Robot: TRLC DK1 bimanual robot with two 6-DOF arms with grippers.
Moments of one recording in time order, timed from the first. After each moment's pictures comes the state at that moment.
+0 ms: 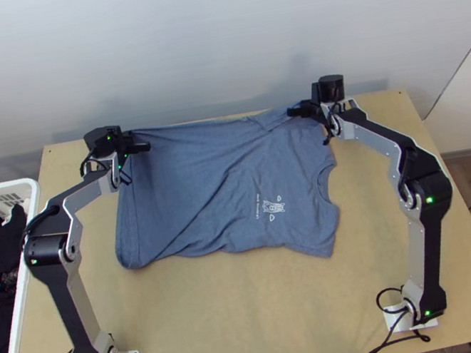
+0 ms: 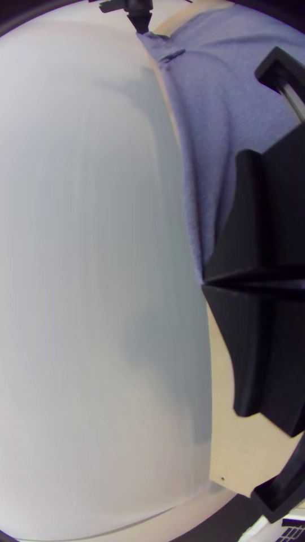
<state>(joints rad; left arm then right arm) -0.03 2.19 1.48 0.40 0.01 0.08 0.19 2.18 1.65 -0.01 0.00 0.18</state>
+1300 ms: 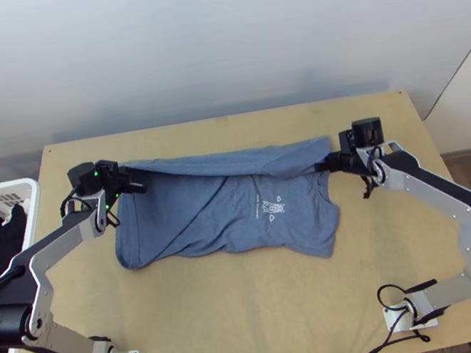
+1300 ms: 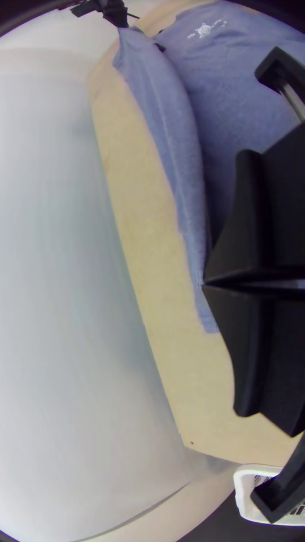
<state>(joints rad) -0.04 1.69 0.93 0.32 0.05 0.23 0.19 1.56 0.97 -0.21 -0.11 0.13</state>
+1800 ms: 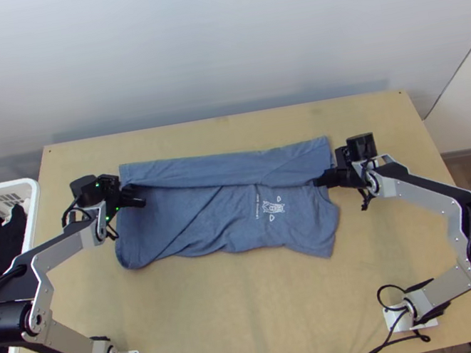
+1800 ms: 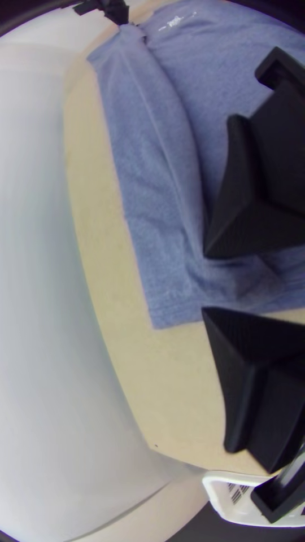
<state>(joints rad) 0.00 1.70 0.84 0.33 0.05 0.27 0.19 1.63 0.87 -0.14 -0.14 0.13</state>
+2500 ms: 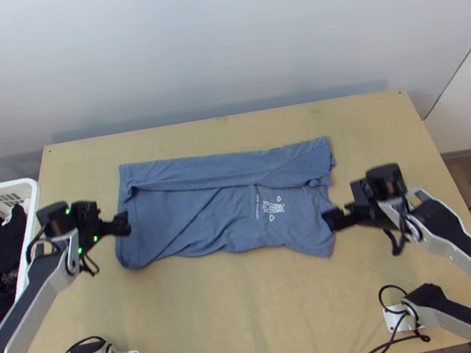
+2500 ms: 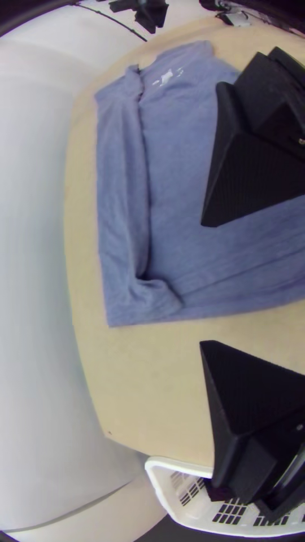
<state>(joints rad) 0.09 1.21 0.67 -0.12 0.19 0.21 0.36 1.02 0.70 -0.59 -0.18 0.22</state>
